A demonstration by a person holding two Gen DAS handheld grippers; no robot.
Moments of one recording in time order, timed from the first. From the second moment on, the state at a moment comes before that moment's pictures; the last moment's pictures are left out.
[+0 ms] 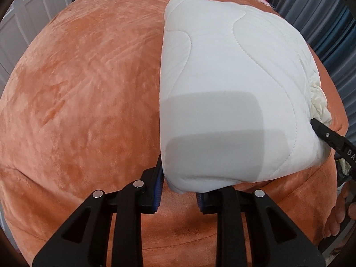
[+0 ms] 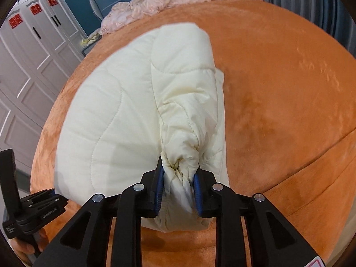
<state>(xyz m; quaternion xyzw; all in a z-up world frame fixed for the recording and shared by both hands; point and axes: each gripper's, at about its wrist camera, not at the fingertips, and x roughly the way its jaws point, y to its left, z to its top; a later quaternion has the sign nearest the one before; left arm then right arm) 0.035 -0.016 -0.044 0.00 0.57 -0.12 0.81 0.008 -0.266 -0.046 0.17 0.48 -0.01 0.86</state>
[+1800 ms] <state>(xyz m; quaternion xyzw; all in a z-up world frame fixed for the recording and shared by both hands) 0.083 -0.029 -0.021 -0.02 0.54 -0.13 0.83 0.038 -0.299 -0.048 0.20 0.50 -0.04 0.84</state>
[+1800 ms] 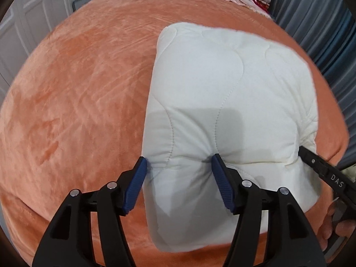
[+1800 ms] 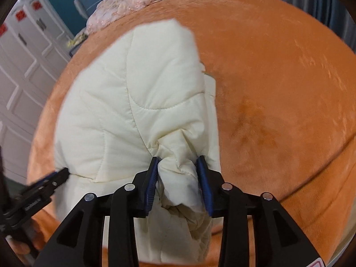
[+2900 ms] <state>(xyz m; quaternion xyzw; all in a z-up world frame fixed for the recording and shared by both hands) 0.213 -0.094 -0.010 -0.03 0.53 -0.14 0.83 0.143 -0.334 -0.056 0.29 0.44 -0.09 0.84</state>
